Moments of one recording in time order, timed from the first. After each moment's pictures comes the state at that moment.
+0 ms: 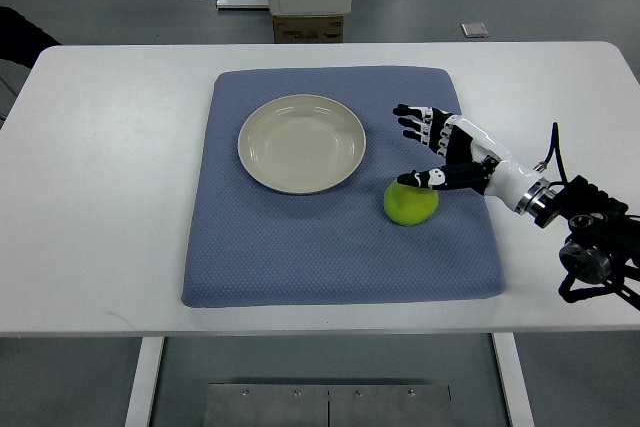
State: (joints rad) left arm -0.04 0.00 -0.11 -0.26 -0.02 0.06 -0.25; right arm 0.80 -0.43 0.20 0.99 -0.44 0.19 0.61
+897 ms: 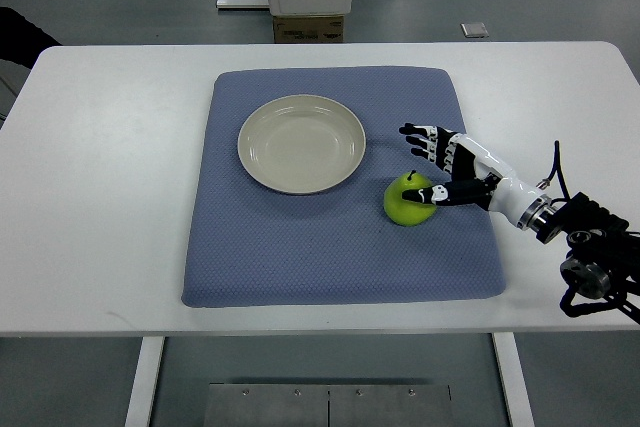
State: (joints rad) left arm -0.04 0.00 -0.11 -0.26 -0.02 0.06 -0.25; right arm 0.76 -0.42 0.19 0.95 -0.45 0.16 0.61
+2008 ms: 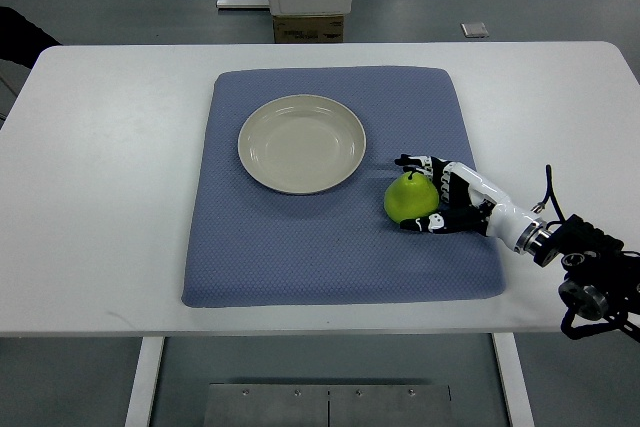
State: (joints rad) left arm -0.04 0.00 -0.11 -0.26 -0.02 0.06 -0.25; right arm 0.74 -0.41 0.12 0.94 -0.45 0.12 0.61
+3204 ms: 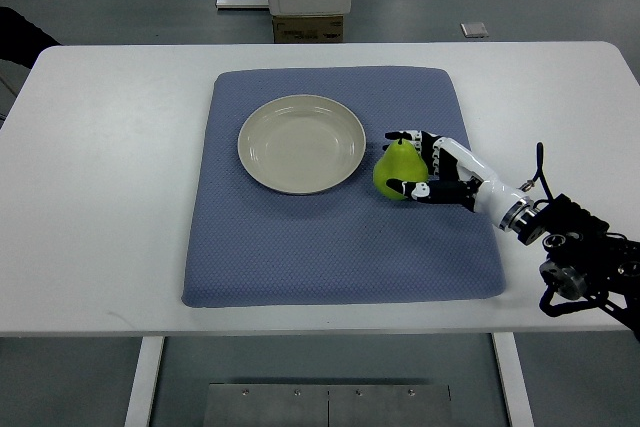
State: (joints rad) left arm -0.04 0.00 -0.11 -0.26 -0.02 0.06 -0.25; right arm 0.81 -0.37 0.13 0.94 -0.45 0.04 0.61
